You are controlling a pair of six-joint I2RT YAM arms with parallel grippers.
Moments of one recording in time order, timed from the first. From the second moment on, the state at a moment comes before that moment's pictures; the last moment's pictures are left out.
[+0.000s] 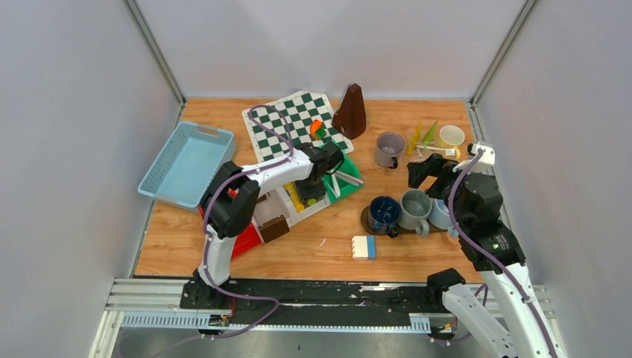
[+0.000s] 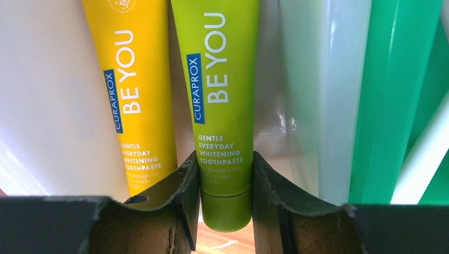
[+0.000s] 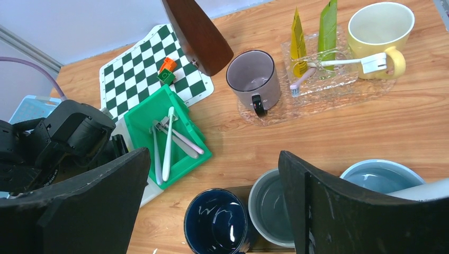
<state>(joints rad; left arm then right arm) -0.78 2.04 1.56 -0.98 -0.31 -1.11 0.31 0.61 0.85 -0.47 0.19 0.43</state>
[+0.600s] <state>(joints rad) -0.78 1.68 1.39 -0.85 -0.32 -1.07 0.32 0.61 0.85 -0.47 0.13 0.43</state>
